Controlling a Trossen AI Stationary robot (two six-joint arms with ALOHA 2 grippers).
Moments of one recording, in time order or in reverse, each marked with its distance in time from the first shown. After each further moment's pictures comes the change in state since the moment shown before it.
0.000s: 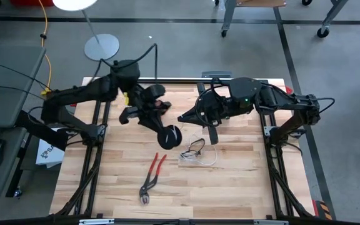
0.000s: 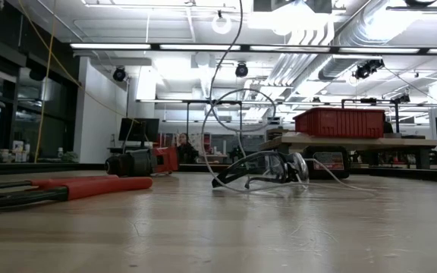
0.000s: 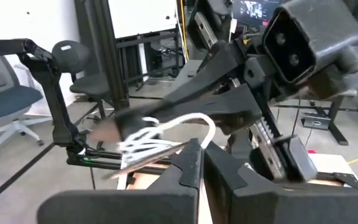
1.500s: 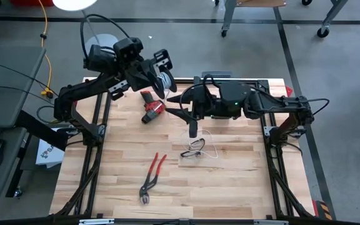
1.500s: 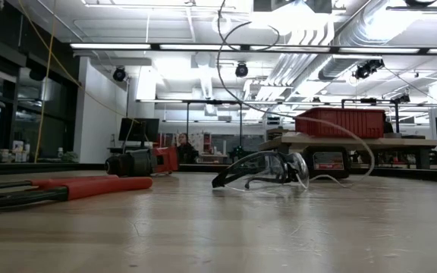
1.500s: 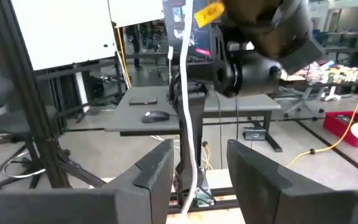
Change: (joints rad) left arm 0.104 0.159 0.170 1.062 -0.172 -0.224; right arm 0.010 0.079 0.001 0.186 0.287 0.005
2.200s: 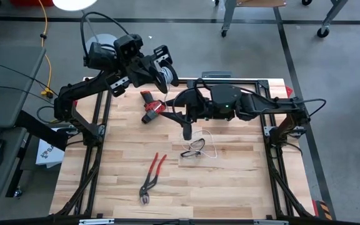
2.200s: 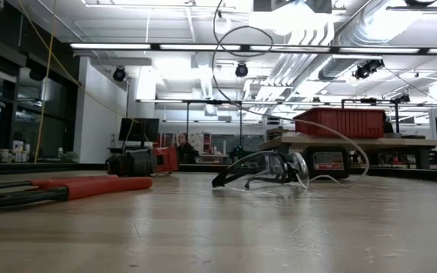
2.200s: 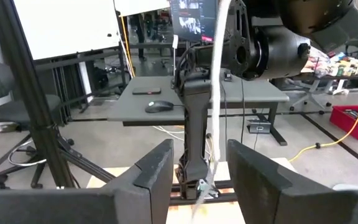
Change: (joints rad) left arm 0.032 0.000 0.000 -0.006 -0.003 0.005; right arm -0.013 0.044 -0.001 0.011 -0.032 -0.002
